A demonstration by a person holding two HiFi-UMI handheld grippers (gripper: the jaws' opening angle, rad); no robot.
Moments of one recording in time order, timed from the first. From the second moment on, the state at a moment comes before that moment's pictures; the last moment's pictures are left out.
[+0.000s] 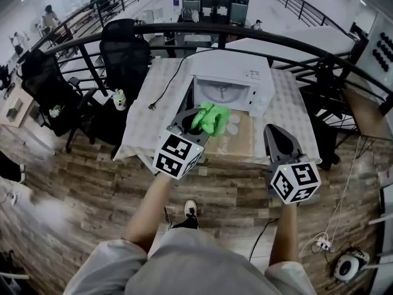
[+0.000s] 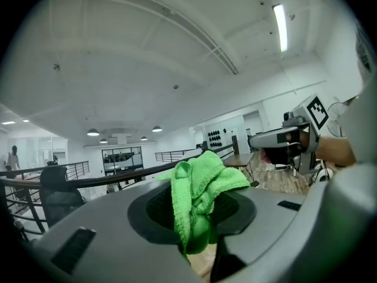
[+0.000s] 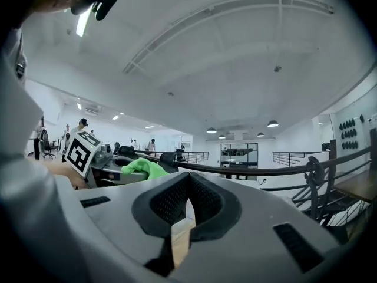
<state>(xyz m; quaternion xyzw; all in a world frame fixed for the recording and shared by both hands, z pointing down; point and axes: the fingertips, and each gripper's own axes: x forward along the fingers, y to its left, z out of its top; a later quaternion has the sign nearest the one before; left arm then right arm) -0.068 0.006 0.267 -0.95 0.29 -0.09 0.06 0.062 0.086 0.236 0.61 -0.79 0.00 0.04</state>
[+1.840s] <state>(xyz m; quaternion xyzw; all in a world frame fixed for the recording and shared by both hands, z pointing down) 0.079 -0.338 0.505 -0.87 0.43 -0.22 -0.11 0.184 -0.259 0.394 0.49 -0.86 0.06 0.13</state>
